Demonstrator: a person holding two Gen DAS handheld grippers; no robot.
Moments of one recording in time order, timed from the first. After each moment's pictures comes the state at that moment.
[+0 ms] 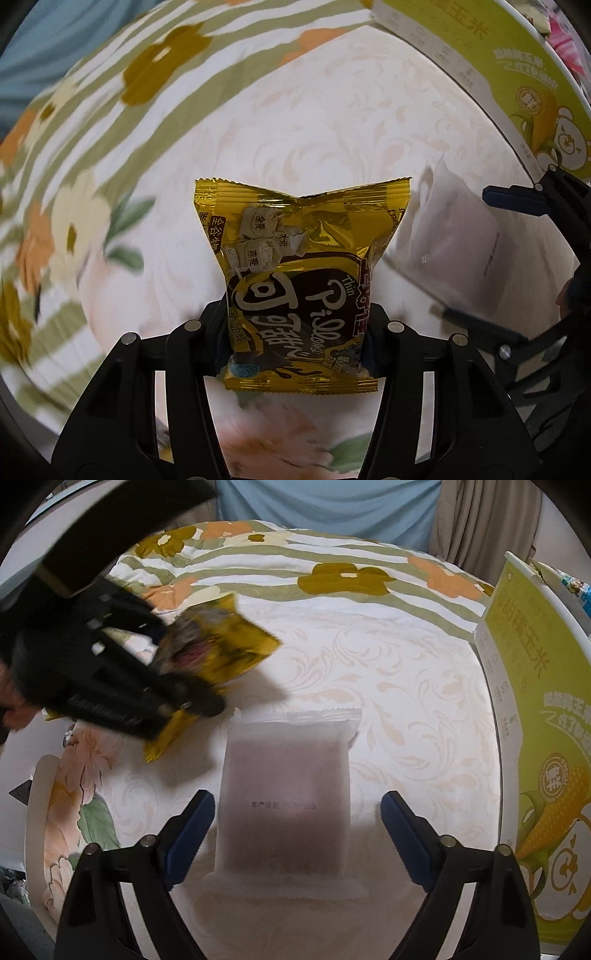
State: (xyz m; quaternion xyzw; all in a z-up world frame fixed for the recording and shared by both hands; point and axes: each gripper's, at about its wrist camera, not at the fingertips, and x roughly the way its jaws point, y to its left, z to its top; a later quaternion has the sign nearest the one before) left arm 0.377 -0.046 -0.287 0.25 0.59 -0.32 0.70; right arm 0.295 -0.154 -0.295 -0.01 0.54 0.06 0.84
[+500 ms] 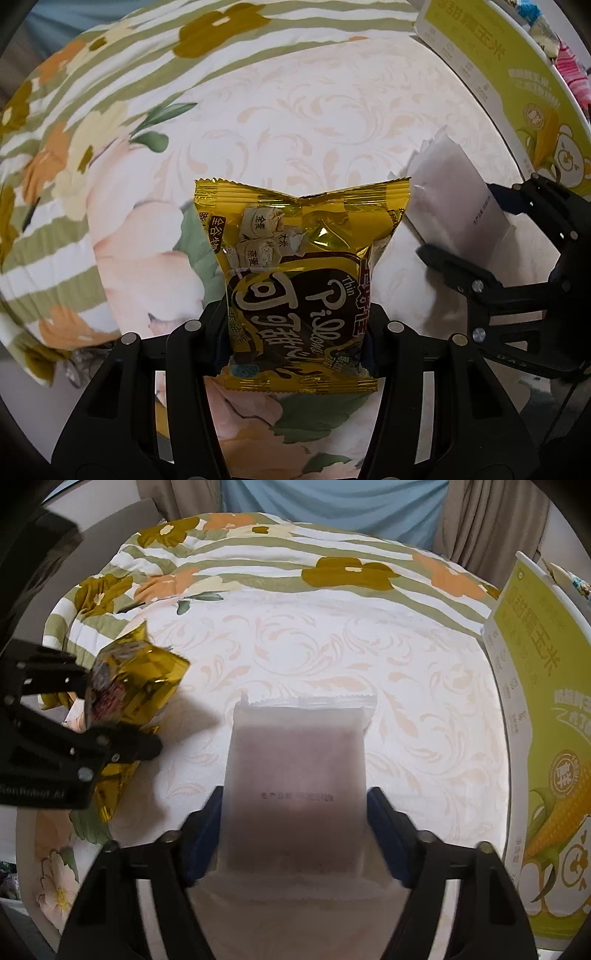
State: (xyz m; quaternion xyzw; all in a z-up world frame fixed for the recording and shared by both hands) left arm 0.332 -0.006 -0.285 0.16 0.61 -0.25 0.73; right arm 0.291 -0.145 -0.303 -0.02 0.55 0.06 0.83
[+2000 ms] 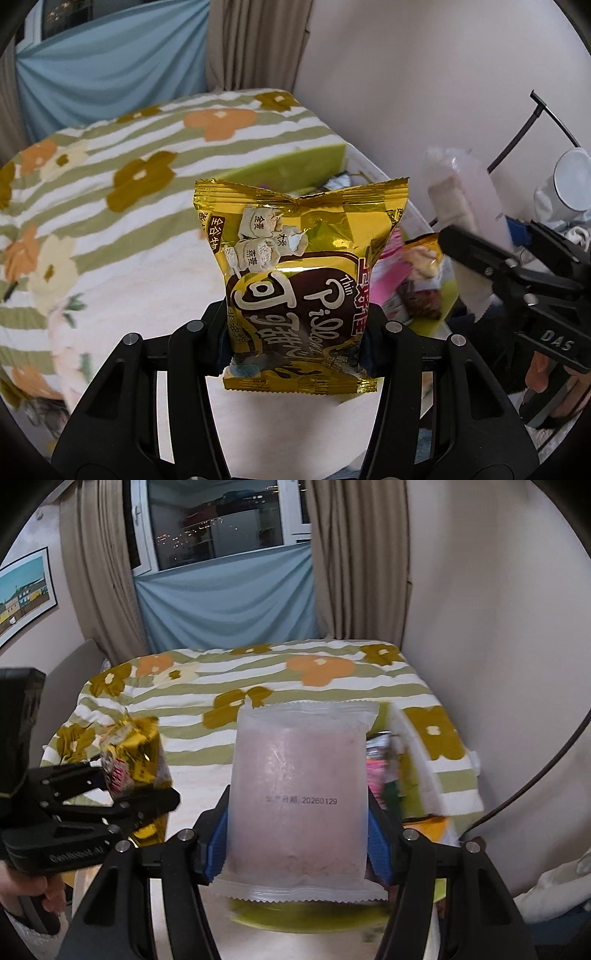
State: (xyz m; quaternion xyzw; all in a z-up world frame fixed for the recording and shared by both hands) left arm 0.266 -0.256 -0.074 0.06 0.47 -0.33 0.82; right arm 0.211 -0.379 -0.067 0.07 0.39 -0.07 0.92
